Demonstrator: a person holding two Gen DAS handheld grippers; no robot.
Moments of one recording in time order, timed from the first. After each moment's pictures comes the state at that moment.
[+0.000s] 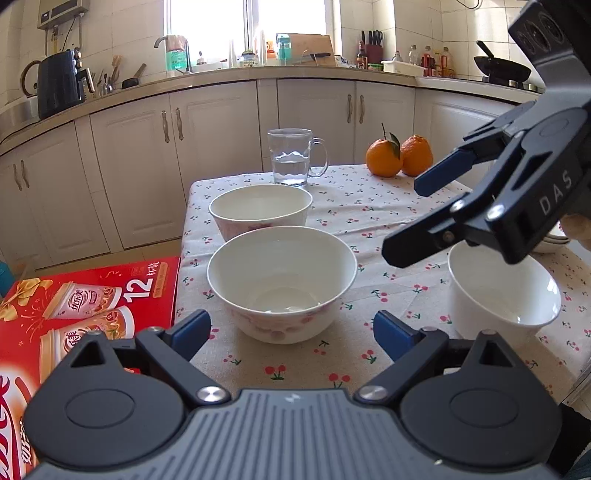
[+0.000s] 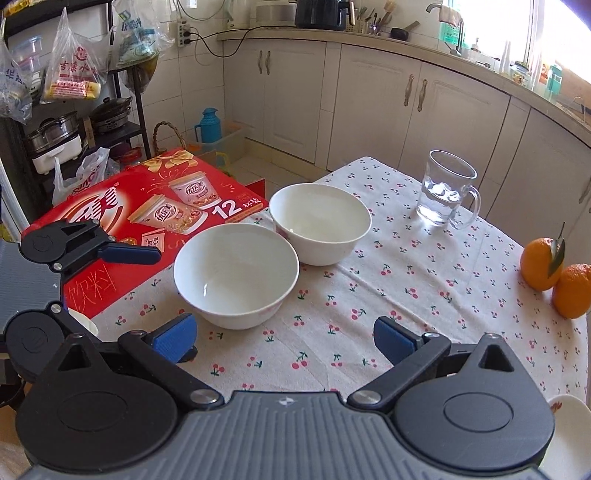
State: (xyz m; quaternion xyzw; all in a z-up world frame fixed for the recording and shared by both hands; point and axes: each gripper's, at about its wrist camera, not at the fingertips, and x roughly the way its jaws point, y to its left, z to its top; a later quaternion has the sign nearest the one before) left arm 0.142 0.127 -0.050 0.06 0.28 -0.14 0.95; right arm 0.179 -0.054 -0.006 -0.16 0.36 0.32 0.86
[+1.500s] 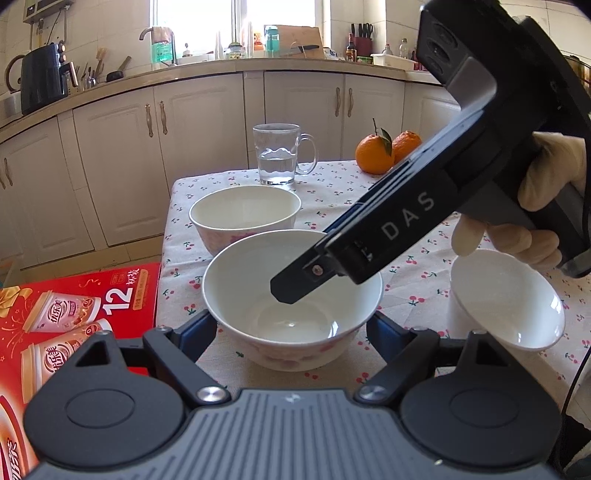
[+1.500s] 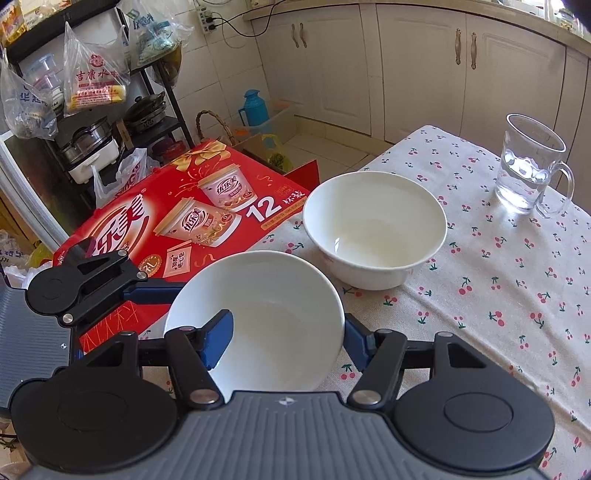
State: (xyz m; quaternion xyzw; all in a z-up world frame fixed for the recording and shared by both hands) left arm 0.162 0.119 -0.045 0.06 0.29 -0.16 0.94; right arm 0.250 -0.018 -0.035 -0.09 0.43 0.40 0.80
